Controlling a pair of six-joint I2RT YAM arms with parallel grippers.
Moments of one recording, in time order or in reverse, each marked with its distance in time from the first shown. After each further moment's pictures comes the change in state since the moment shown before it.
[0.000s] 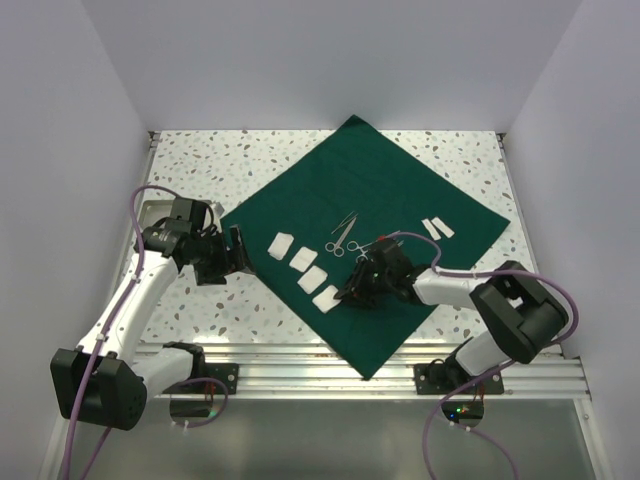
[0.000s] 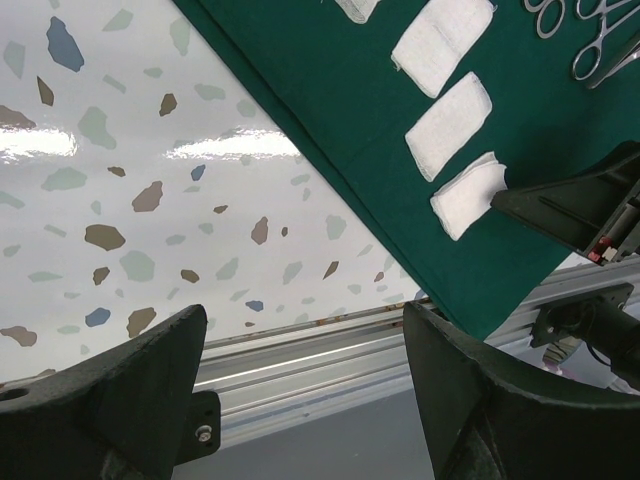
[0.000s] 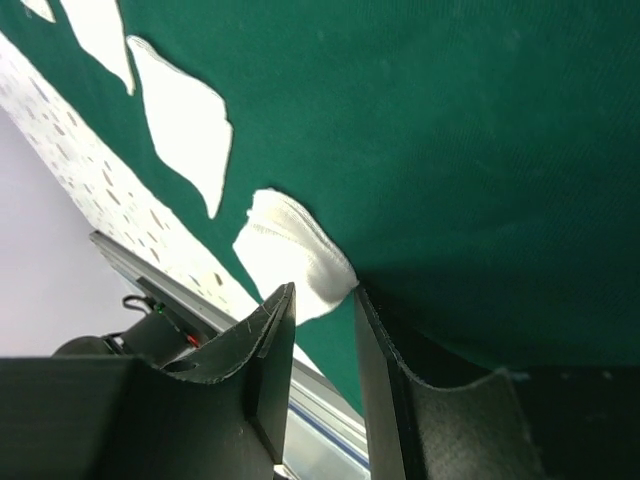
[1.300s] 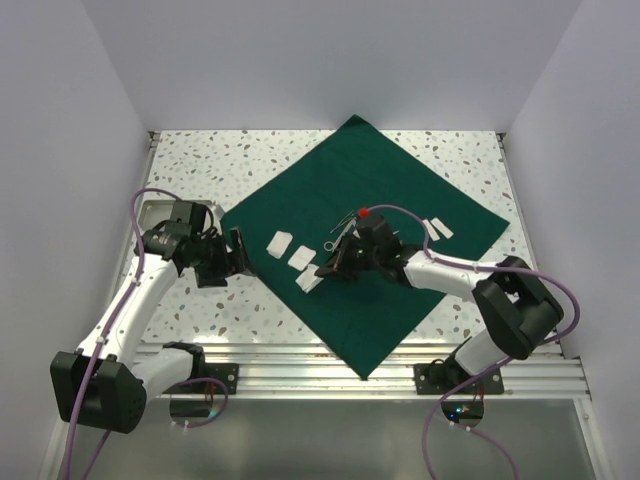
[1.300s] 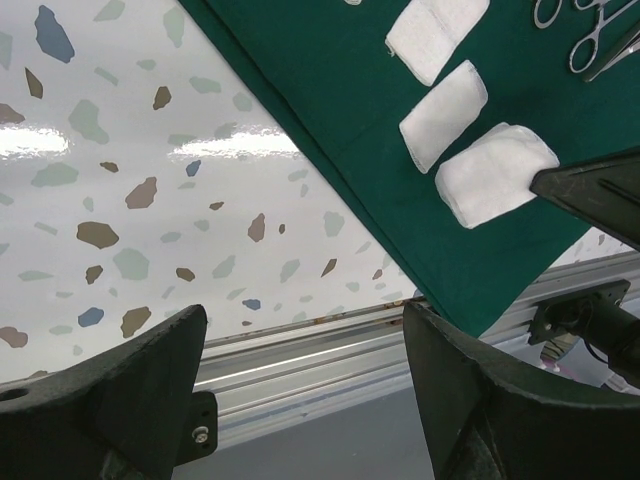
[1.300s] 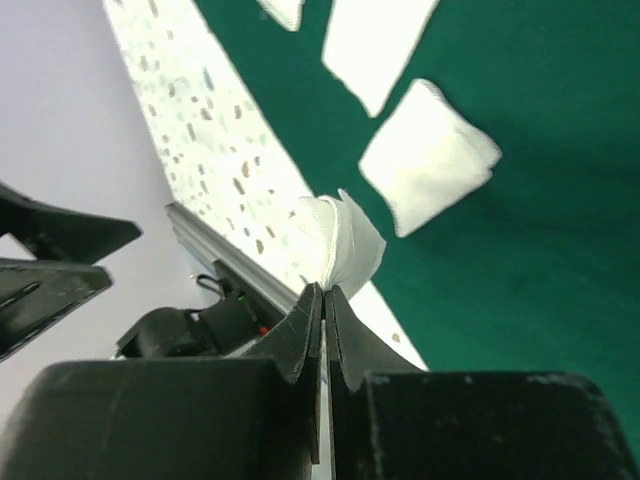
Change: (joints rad) left arm 0.000 -0.016 -0.023 0.010 0.011 -0.003; right arm 0.027 0.039 0.222 -0.001 -0.043 -0.029
